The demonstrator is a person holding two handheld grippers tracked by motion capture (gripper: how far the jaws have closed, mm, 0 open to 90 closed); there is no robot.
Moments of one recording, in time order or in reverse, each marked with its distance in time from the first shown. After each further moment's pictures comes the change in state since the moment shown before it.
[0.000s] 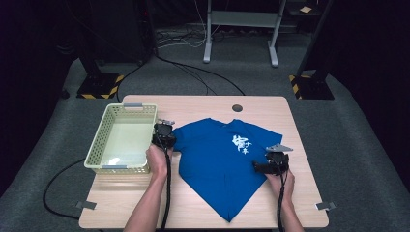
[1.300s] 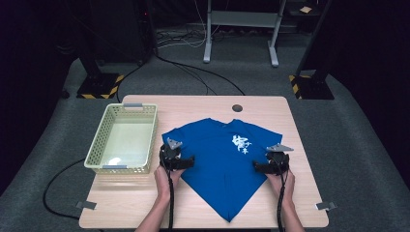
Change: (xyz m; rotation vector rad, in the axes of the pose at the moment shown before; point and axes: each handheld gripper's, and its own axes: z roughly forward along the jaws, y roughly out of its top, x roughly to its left) left arm -0.033 -0.070 -0.019 -0.083 -0.284 0.011; right arm -0.002 0.000 0.000 0.001 0.000 0.006
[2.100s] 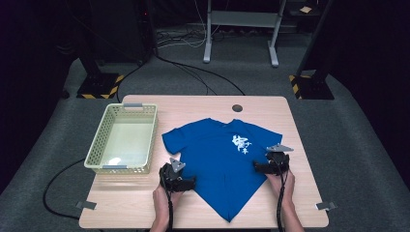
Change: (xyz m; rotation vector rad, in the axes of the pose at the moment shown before) left arm -0.028 -0.045 -0.022 0.036 0.022 0.100; right arm 0.001 0.000 0.000 0.001 -0.007 0.005
